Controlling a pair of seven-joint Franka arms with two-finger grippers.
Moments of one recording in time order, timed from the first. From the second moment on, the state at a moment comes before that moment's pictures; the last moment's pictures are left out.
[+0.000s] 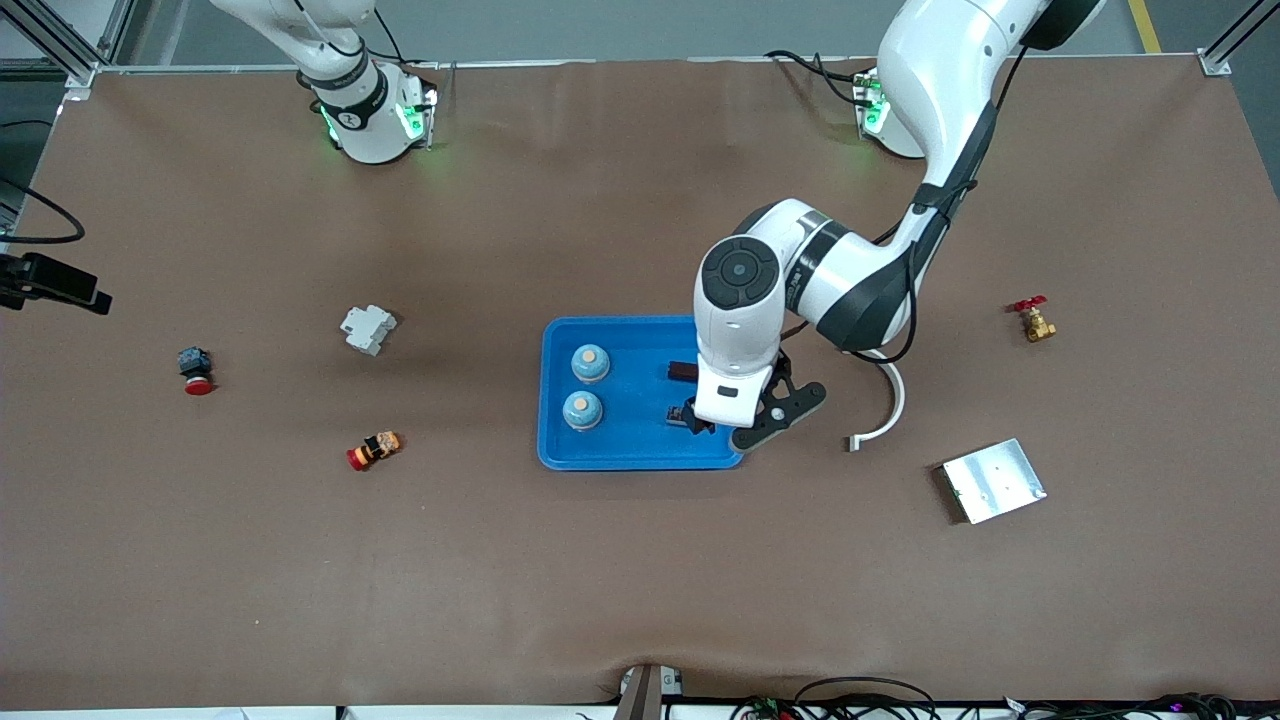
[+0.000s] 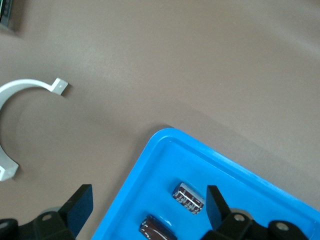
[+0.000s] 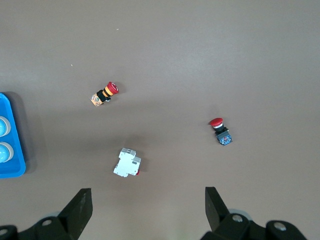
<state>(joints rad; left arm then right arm) -0.47 0.66 -0.22 -1.34 0.30 1.99 -1.25 -0.16 0.15 0.04 -1.40 0.00 1.48 -0.05</state>
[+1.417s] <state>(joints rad) -0.39 0.63 -0.21 -1.34 0.30 1.99 -0.71 -0.17 0.15 0.03 -1.40 0.00 1.48 -0.05</state>
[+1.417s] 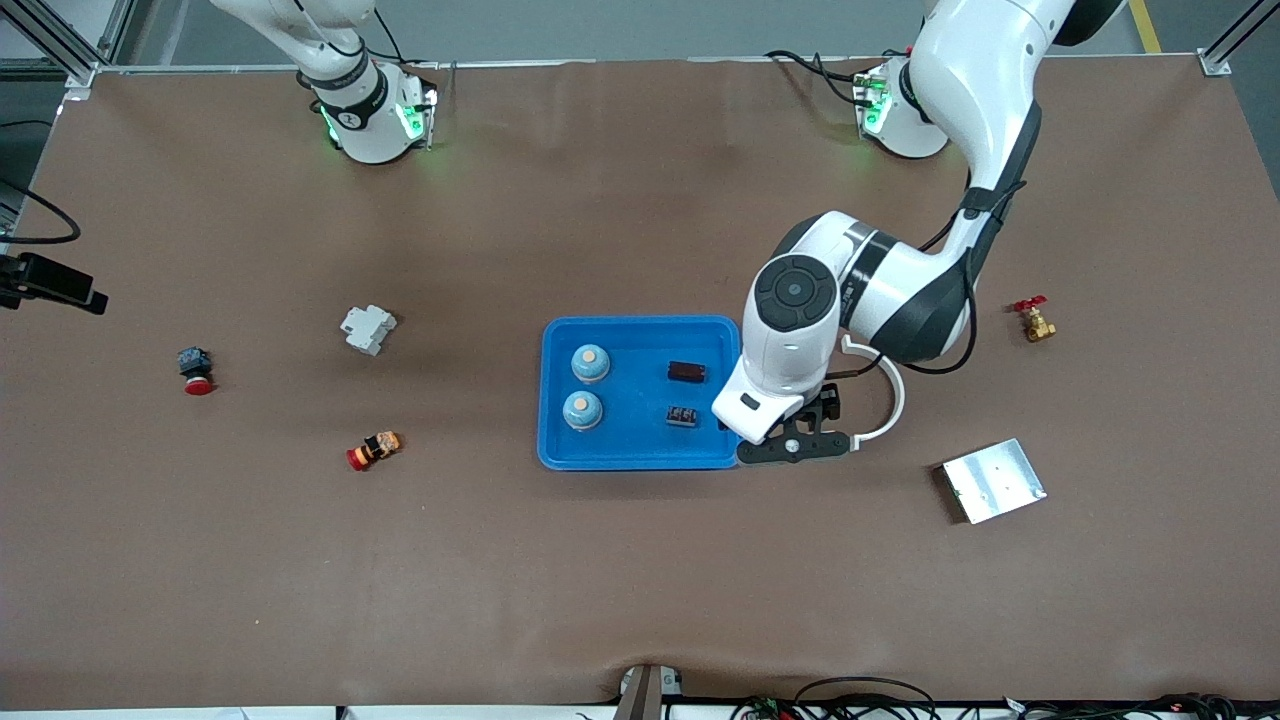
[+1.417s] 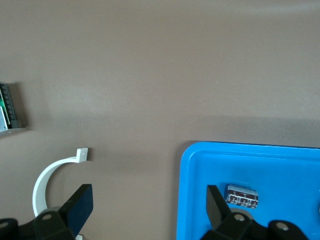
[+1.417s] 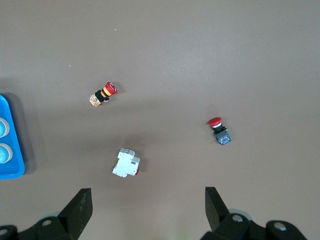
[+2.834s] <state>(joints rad) -0.30 0.60 -0.21 -1.34 0.30 1.99 -0.57 -0.17 0.15 0.03 -1.40 0.00 1.48 -0.05</state>
